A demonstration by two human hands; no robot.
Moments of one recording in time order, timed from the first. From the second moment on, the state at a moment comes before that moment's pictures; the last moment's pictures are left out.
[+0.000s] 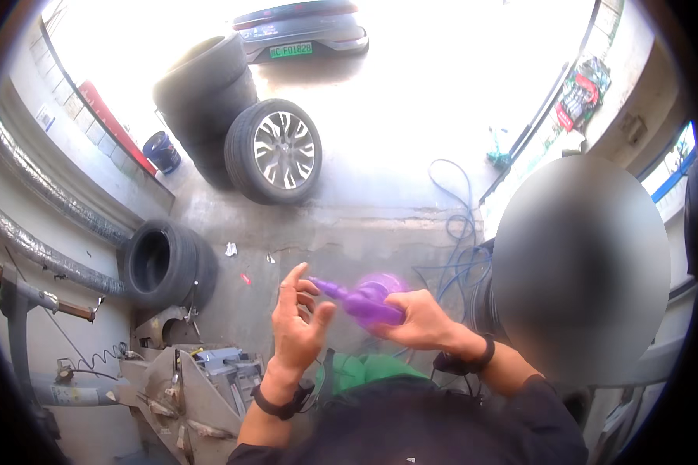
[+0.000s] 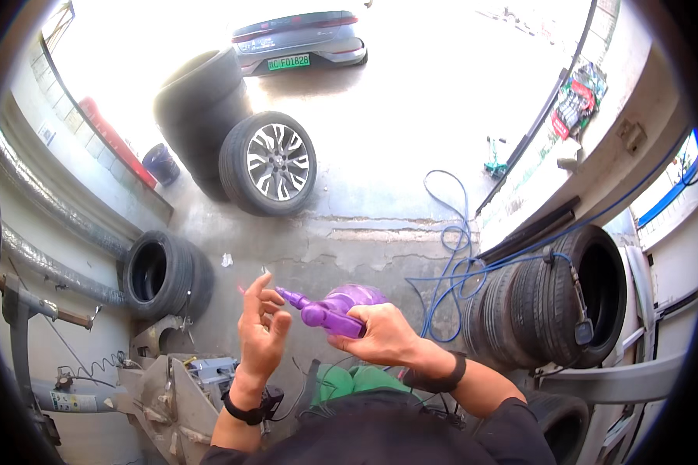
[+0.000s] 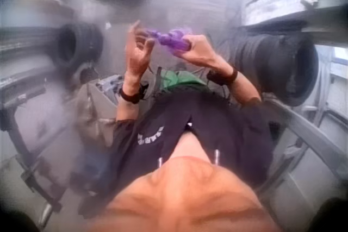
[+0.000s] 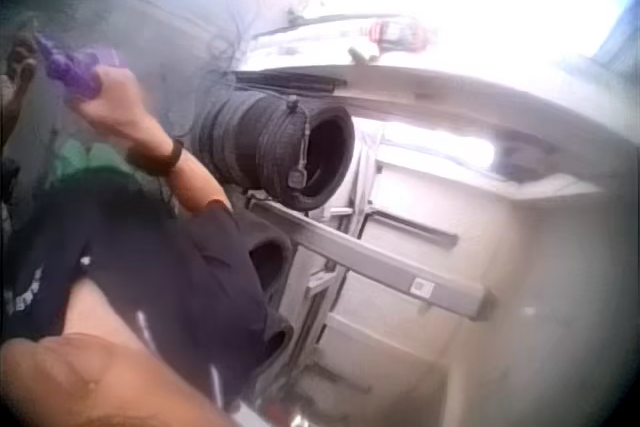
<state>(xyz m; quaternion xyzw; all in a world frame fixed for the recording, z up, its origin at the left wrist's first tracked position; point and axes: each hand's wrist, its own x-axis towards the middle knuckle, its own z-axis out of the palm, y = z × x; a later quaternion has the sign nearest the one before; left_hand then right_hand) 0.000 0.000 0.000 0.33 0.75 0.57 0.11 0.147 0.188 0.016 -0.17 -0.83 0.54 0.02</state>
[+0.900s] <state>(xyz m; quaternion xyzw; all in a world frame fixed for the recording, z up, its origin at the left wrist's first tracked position) -0.448 0.543 0.064 0.63 0.70 0.33 -0.07 -0.277 0.634 0.055 -0.29 -0.76 0.55 0.19</state>
